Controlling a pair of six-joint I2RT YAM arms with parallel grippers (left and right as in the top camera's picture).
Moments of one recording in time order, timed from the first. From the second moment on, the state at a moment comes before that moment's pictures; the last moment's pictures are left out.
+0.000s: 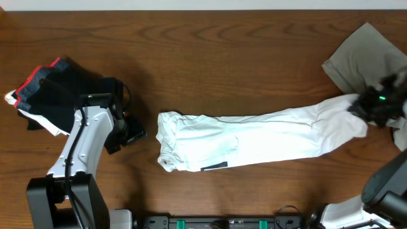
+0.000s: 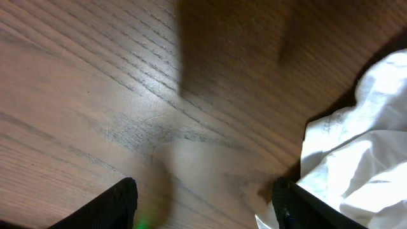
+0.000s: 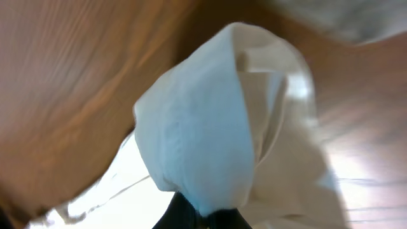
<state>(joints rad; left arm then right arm) 0.06 1.54 1.00 -1.05 0.02 -0.46 -0.50 1.73 1.35 -1.06 -0.36 0.22</state>
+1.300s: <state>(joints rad) 0.06 1.54 1.00 -1.03 0.05 -0.46 0.54 1.87 1.35 -1.03 -0.11 0.55</state>
